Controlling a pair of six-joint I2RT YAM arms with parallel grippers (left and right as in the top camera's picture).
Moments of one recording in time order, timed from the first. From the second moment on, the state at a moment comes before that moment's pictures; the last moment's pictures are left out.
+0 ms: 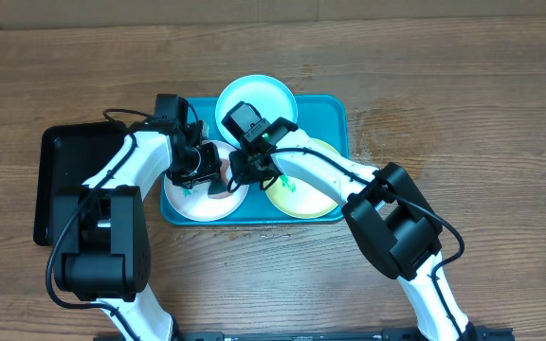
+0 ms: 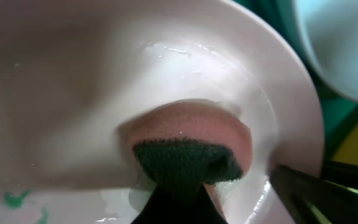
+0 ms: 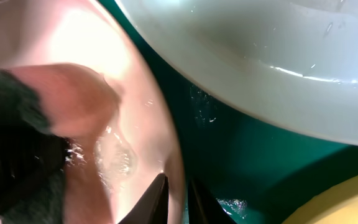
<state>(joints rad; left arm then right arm) -0.05 1.90 1.17 -0.70 0.30 -0.25 0.75 2.27 1.74 -0.73 -0.14 0.51</state>
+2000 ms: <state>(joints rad) -0.08 1.91 1.23 -0.79 0.04 -0.25 0.75 2.27 1.77 -0.81 0.00 0.62</state>
